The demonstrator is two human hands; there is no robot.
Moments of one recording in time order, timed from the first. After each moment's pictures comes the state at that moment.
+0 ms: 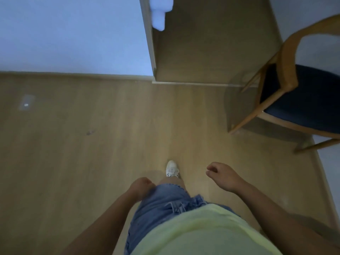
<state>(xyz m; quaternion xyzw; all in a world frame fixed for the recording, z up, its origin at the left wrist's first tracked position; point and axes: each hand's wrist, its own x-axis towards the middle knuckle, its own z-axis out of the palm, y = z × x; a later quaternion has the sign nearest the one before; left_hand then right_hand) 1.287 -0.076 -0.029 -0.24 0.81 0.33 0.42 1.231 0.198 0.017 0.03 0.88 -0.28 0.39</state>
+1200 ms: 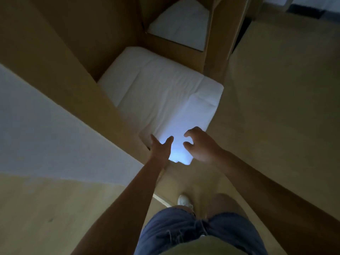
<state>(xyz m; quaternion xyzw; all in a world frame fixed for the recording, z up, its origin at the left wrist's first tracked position) 0.156 -0.124 0.044 -0.53 0.61 0.59 0.00 0.070 -0.011 0.084 -0.37 0.86 -0.23 0.28</state>
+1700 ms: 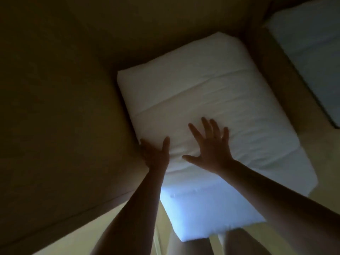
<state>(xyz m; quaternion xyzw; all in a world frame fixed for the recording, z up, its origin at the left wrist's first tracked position) 0.037 -0.277 -0.059 -0.82 0.39 0.38 -0.19 -0.118 -0.253 -0.034 -0.70 0.69 0.02 0.16</state>
